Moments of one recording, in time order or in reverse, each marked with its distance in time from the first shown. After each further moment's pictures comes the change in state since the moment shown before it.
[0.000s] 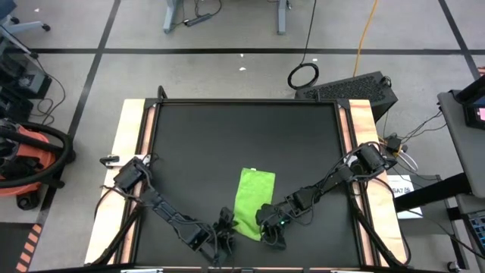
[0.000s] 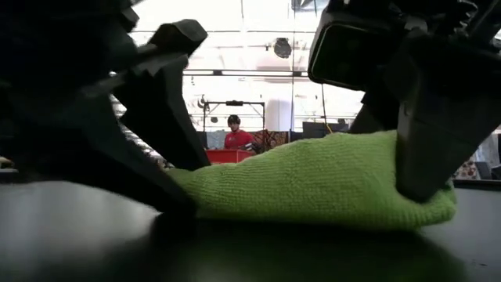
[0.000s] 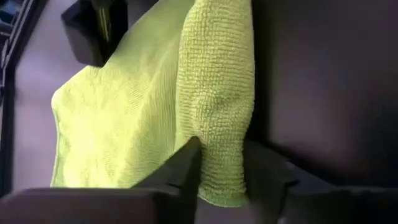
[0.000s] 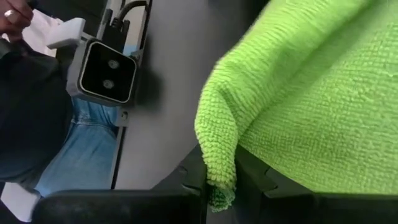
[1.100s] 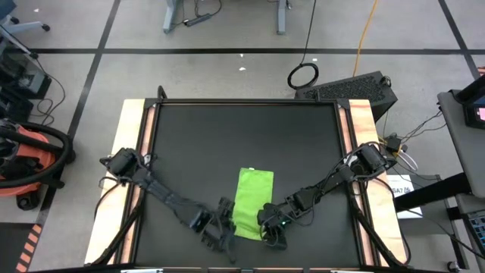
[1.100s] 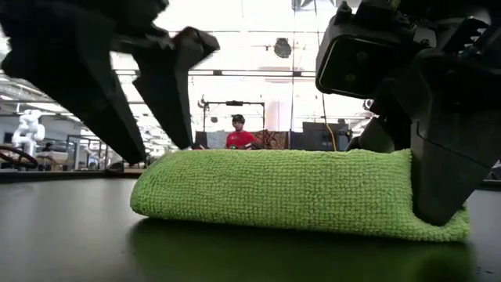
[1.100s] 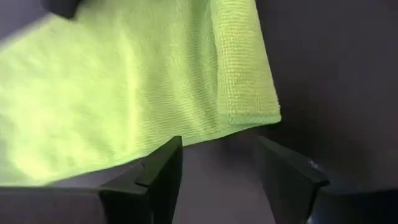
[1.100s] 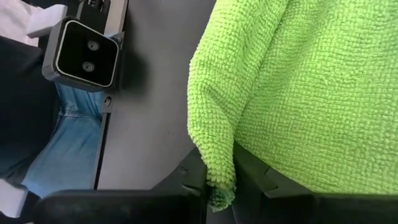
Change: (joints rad) left arm 0.106 -0.176 0.040 -0.275 0.395 -0.042; right arm 0.013 -0.002 0.001 -0.073 0.018 -0.008
